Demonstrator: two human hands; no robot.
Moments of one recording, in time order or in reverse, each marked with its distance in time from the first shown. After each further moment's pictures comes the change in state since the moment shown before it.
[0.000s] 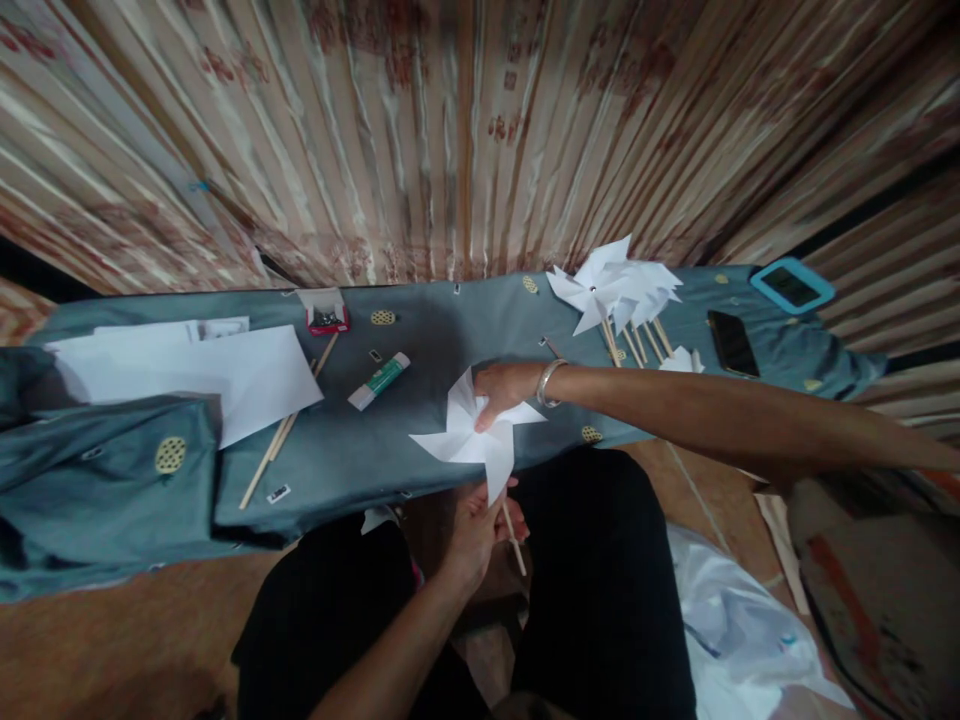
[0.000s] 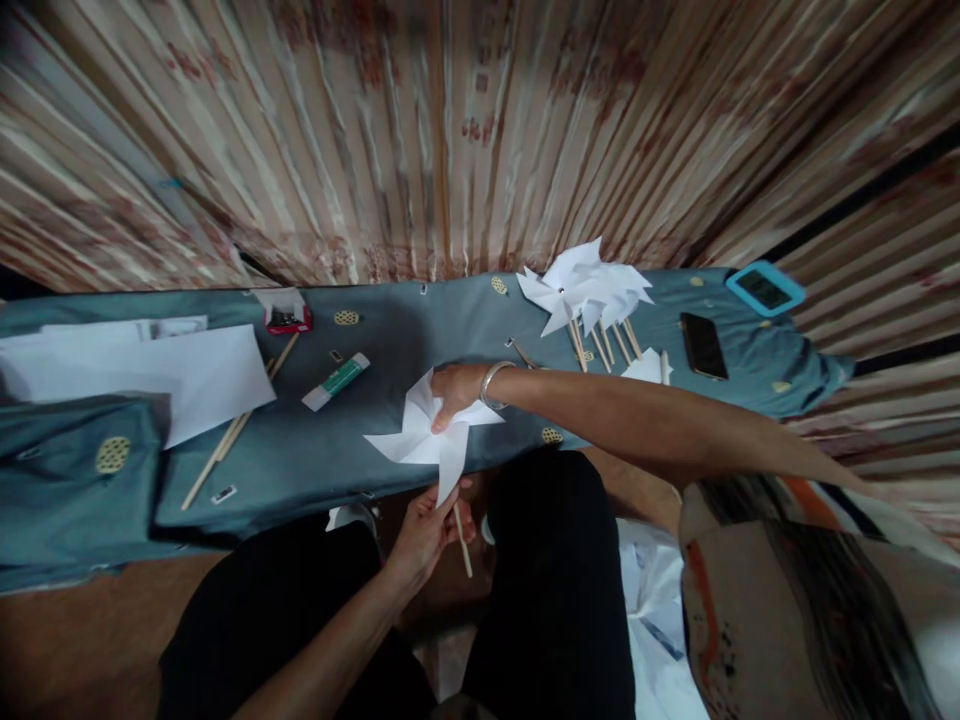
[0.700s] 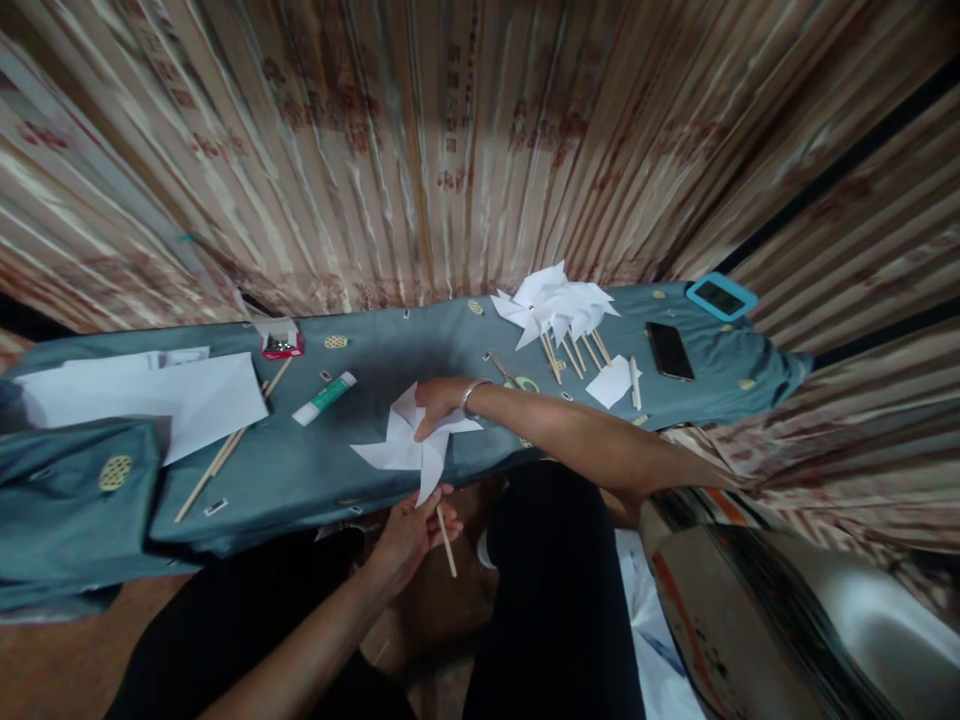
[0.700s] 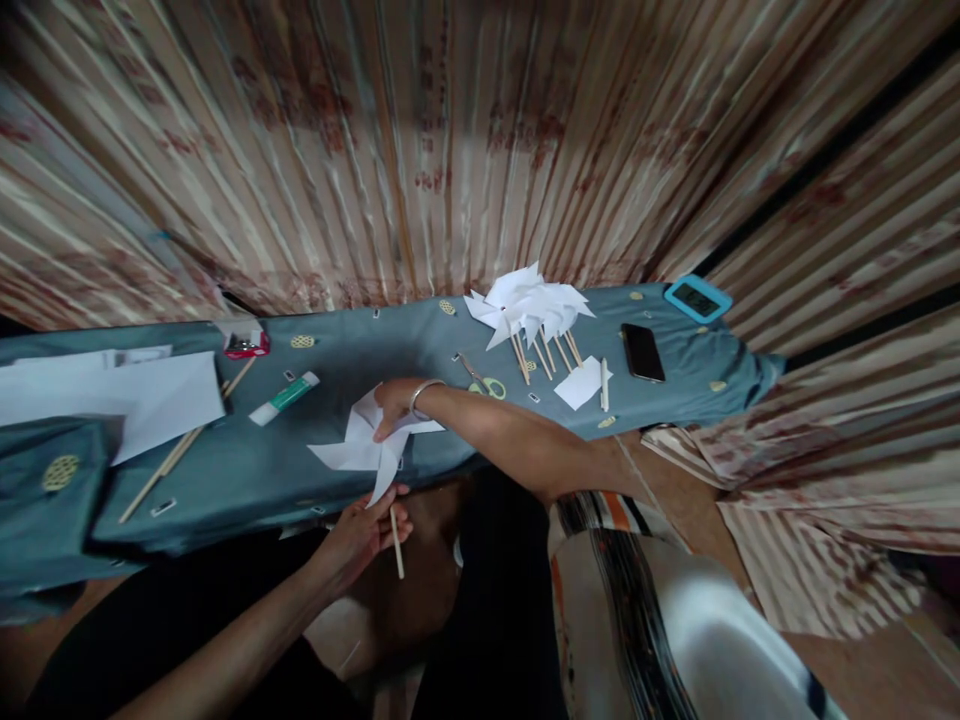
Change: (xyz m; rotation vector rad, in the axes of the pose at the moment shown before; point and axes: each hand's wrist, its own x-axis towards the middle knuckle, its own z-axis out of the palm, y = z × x) left_hand -0.011 0.014 0.020 0.124 0.114 -0.040; right_hand -0.018 0.001 0.000 0.066 0.076 -0.009
